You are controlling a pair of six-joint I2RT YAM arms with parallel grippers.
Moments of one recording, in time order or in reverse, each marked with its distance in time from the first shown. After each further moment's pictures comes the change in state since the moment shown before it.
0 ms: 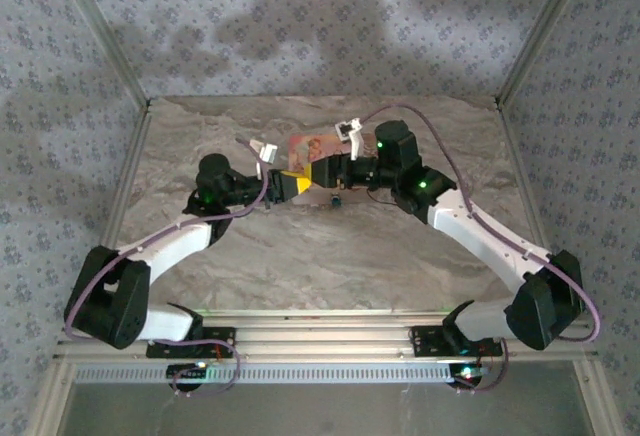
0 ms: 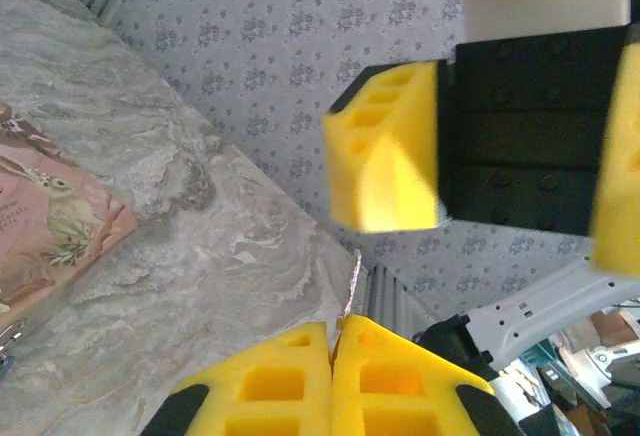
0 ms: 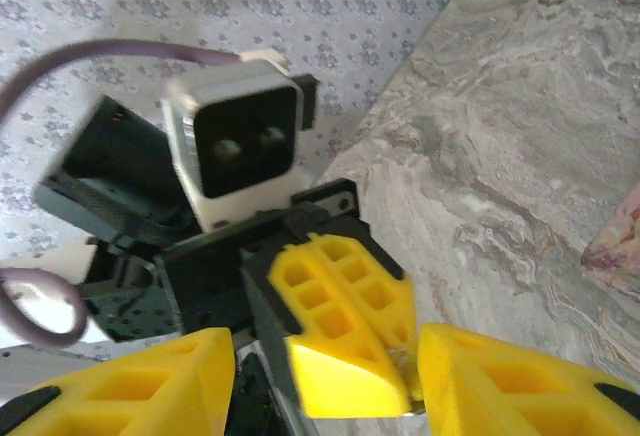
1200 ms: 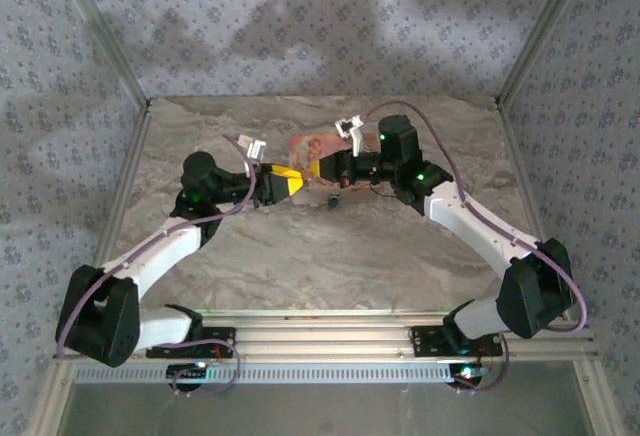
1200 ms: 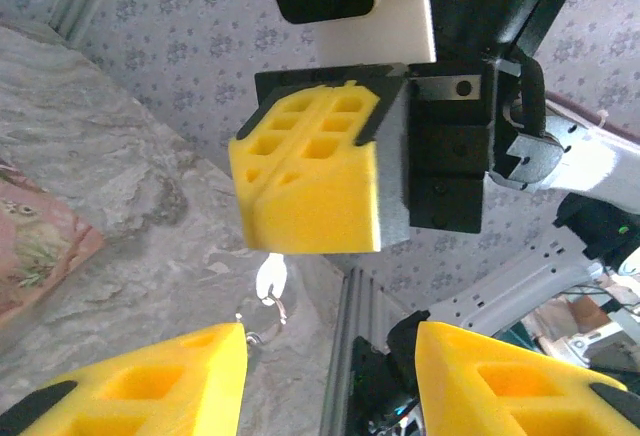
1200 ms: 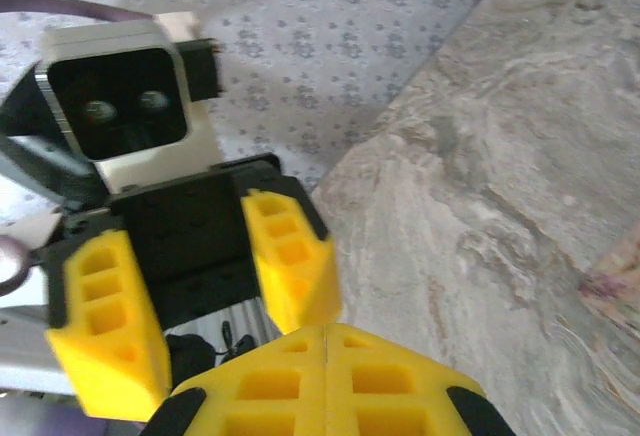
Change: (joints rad) left arm 0.040 -0.083 0.014 -0.020 0.076 -0.043; right arm -0.077 0.061 -0.004 0.091 -0.180 -0.079
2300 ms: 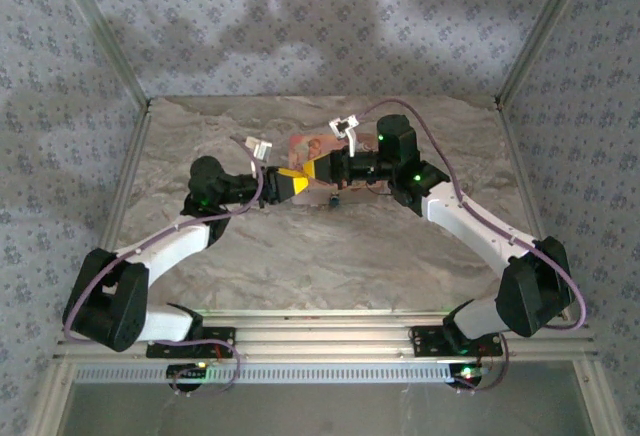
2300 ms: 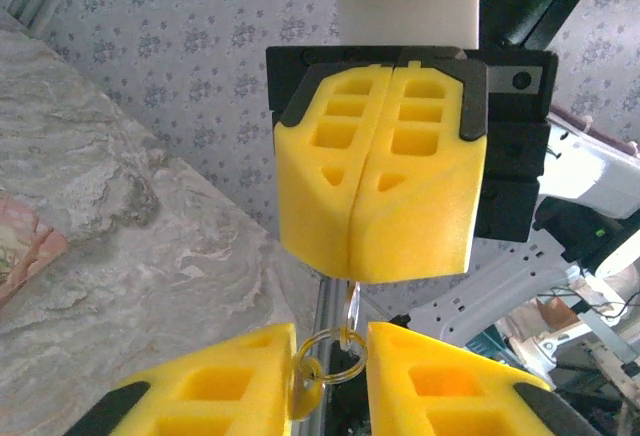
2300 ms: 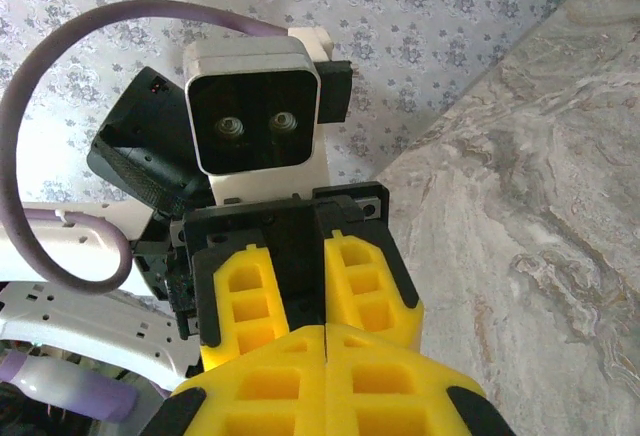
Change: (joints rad) left arm -0.029 0.075 -0.028 0.185 0.002 -0.111; right arm 0.021 0.008 0.000 0.084 -0.068 0.014
